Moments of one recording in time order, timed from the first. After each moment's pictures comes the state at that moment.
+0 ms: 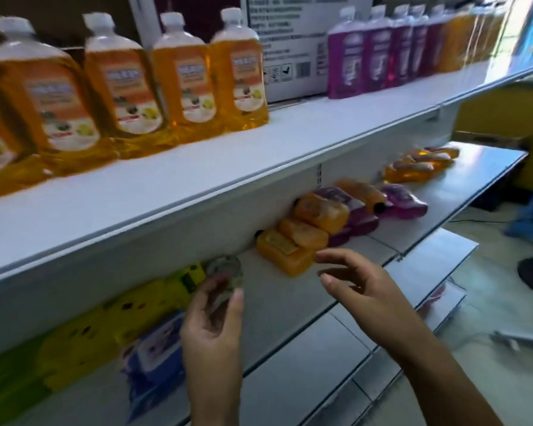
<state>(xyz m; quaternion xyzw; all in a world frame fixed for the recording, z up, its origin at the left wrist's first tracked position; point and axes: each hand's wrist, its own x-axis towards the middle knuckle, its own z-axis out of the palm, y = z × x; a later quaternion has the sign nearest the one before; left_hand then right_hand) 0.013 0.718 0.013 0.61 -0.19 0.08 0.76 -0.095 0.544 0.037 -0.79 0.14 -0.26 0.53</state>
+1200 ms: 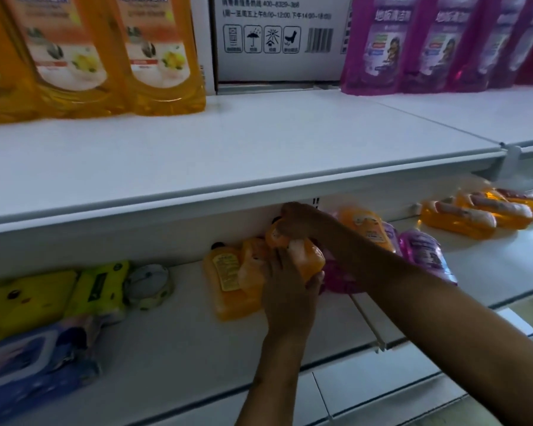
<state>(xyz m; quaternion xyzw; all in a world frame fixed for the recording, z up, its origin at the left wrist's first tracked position) 0.081 0.382 -0.047 0.91 -0.13 0.05 0.38 0.201 0.266 0.009 -0.97 0.08 0.06 0.22</state>
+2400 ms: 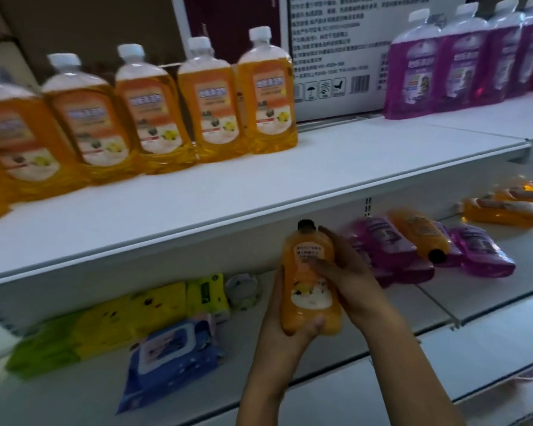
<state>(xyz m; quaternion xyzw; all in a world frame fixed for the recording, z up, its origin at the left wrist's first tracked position) 0.028 0.595 -0.010 0.63 -0.23 -0.09 0.73 0.037 0.439 0.016 -0.59 0.04 -0.17 0.79</state>
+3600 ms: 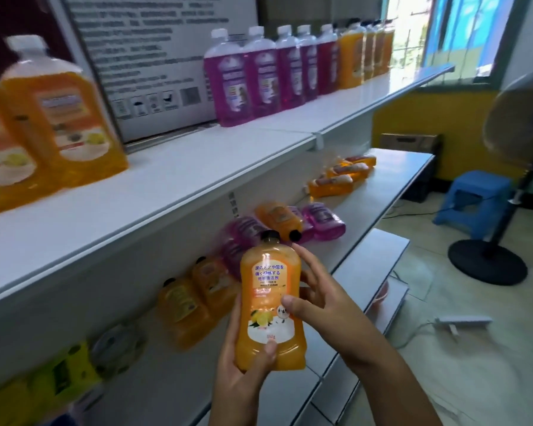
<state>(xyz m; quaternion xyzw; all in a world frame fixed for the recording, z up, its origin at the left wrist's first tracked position) -0.023 0.544 -0.032 0.54 -0.29 -0.25 0.74 -0.114 0.401 0.018 -0.66 0.15 -0.24 0.70</state>
